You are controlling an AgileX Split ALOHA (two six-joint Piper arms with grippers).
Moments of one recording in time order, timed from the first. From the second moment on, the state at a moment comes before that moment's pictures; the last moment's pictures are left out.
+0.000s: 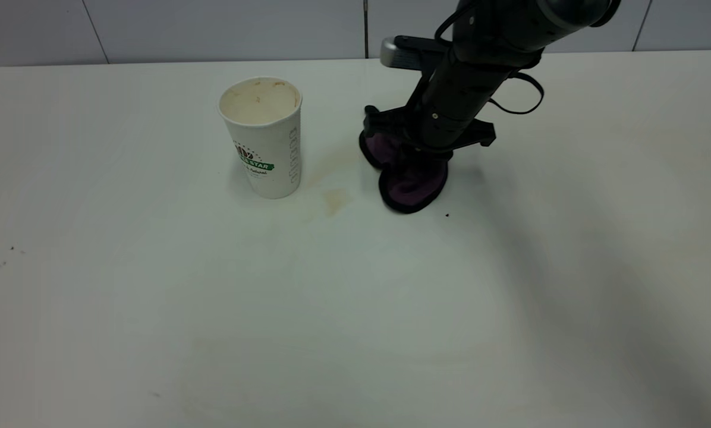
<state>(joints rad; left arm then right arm) 0.02 -0.02 -0.49 0.07 1.13 -0.06 0.42 2.68 -1.89 0.32 0.34 0.05</state>
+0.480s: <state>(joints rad) 0.02 -0.02 -0.49 0.07 1.13 -0.06 0.49 2.68 -1.89 0.37 0.35 0.05</state>
